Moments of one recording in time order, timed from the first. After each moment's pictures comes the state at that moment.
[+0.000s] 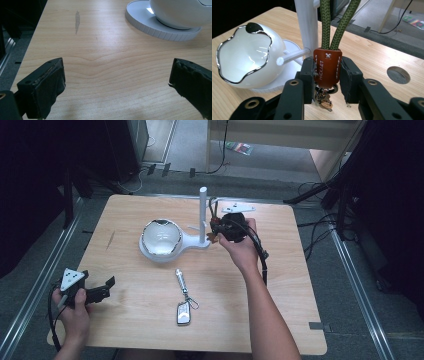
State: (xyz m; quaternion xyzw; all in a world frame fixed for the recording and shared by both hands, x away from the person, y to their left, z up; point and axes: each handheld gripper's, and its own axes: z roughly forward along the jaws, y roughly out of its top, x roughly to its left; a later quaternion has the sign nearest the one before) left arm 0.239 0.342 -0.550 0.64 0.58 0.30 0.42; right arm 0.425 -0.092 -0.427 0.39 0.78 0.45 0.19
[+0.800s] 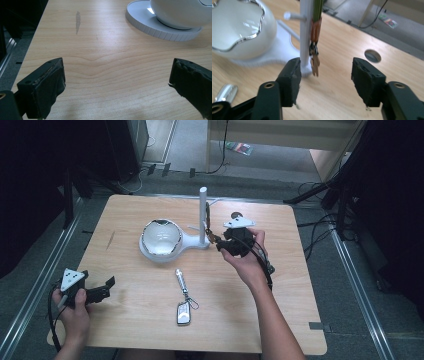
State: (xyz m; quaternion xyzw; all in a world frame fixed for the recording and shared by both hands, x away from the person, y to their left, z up) left arm 0.239 0.342 -0.550 0.63 0.58 0.30 0.42; right arm 0.379 -0.101 -0.428 0.39 0.79 0.38 0.26
